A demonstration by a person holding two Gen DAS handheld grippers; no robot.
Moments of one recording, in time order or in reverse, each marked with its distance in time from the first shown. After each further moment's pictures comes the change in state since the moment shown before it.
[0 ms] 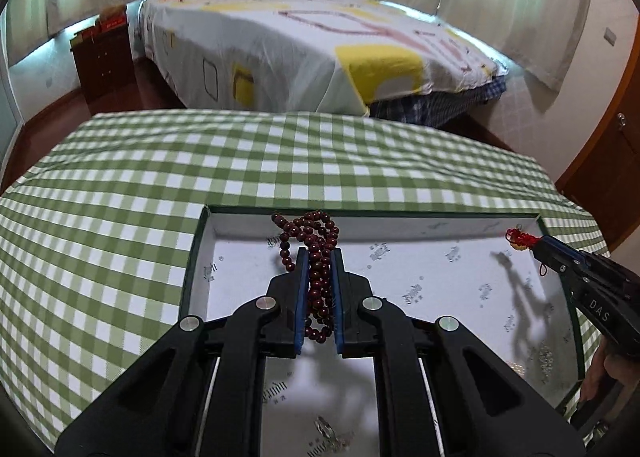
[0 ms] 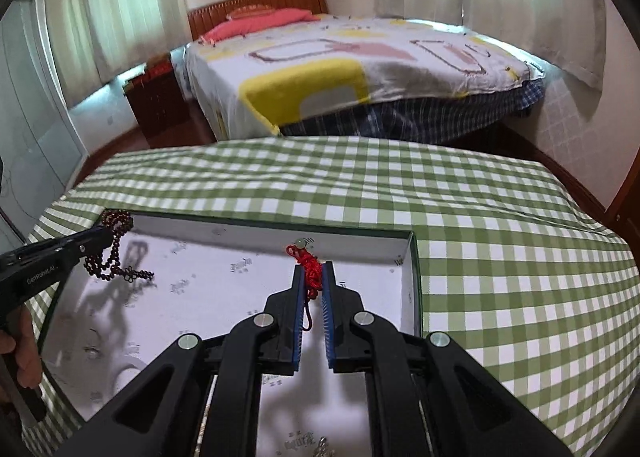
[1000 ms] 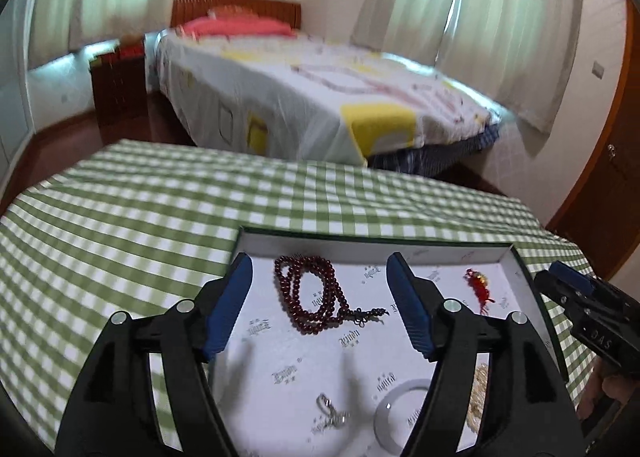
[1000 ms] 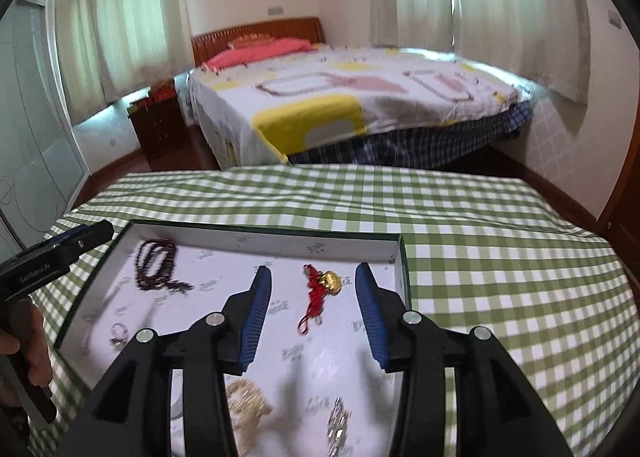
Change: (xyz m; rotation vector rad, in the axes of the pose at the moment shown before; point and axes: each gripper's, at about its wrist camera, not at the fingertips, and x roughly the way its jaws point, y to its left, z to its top) left arm -0.075 0.008 -0.033 -0.035 -0.241 0.000; right arm -0.061 0.014 -0.023 0.004 -0.147 -0.012
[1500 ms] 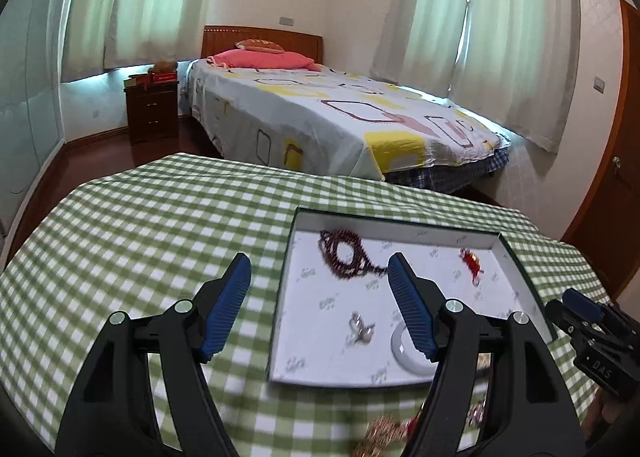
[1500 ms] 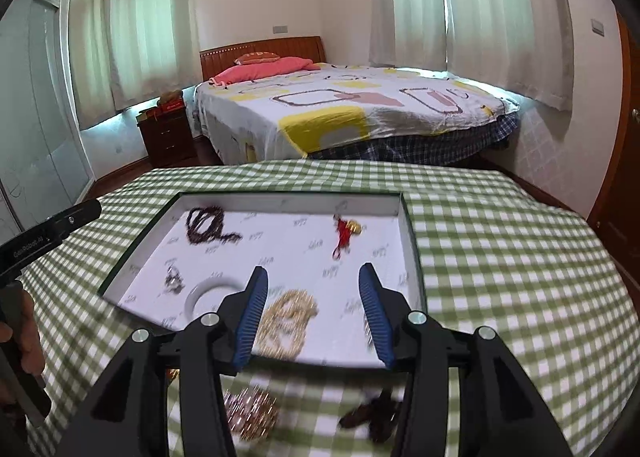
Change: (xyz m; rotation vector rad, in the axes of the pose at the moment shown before) left arm -0.097 0.015 -0.048 -0.025 -0.102 0.083; right arm -0.072 0.033 -0.061 -0.005 -0.051 -0.007
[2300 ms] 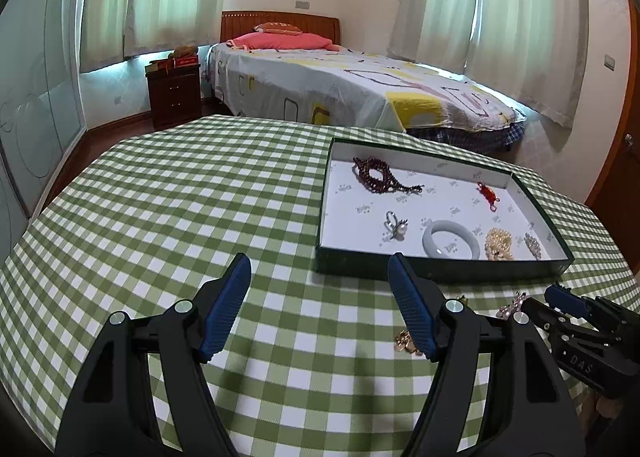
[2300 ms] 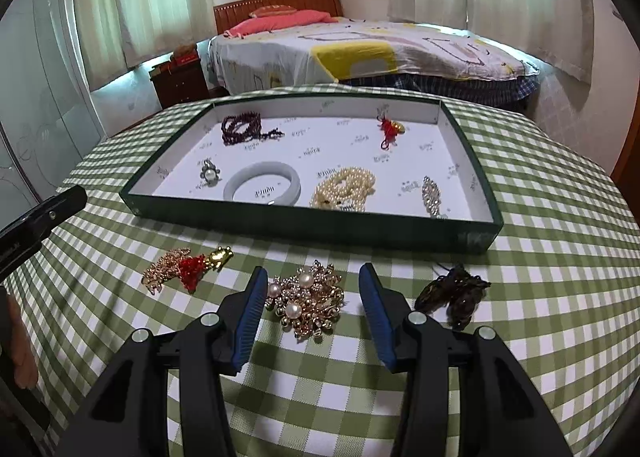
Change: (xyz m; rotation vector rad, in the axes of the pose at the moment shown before) left arm -0.042 0.020 -0.072 0.014 0.071 0.076; right arm 0.009 0.034 -0.068 -0.026 0.172 0.039
